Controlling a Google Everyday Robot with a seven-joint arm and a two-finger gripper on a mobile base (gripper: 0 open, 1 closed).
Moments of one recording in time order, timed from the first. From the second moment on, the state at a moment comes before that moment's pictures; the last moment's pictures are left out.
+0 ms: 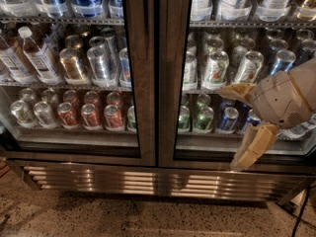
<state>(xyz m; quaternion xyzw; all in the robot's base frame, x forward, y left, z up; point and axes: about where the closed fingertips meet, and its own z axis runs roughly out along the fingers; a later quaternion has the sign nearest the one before) 0.424 -0.144 0.877 -0.65 0.66 0.22 0.30</state>
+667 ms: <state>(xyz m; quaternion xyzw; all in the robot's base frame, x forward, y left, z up) 0.417 -0.086 0.885 -0.69 0.63 0.21 0.29</state>
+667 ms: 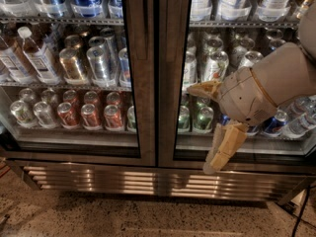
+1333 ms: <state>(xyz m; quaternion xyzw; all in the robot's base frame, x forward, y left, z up) 0.417 -0.086 0.883 -0.69 0.61 0.25 0.31</state>
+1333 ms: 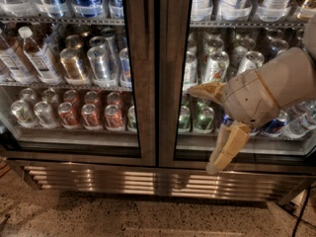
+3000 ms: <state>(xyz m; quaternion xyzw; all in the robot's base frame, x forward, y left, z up) 0.406 -0.099 0.913 -0.60 0.47 0.40 0.50</state>
